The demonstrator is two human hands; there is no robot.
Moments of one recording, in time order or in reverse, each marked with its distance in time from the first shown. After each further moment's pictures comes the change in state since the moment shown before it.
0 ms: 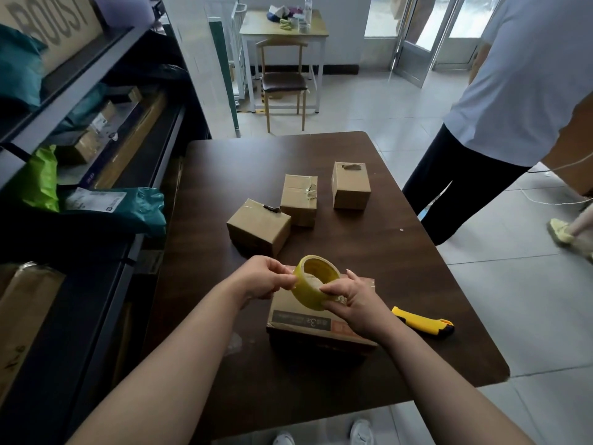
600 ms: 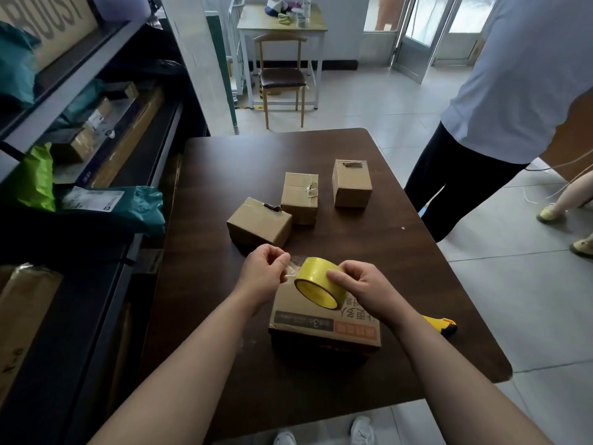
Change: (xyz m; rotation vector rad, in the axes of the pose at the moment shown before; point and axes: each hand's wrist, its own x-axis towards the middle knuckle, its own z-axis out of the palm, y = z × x) left_hand 0.010 -0.010 0.016 -0.174 0.331 0.213; right_hand 0.012 -0.009 -0.019 0.343 0.053 -0.005
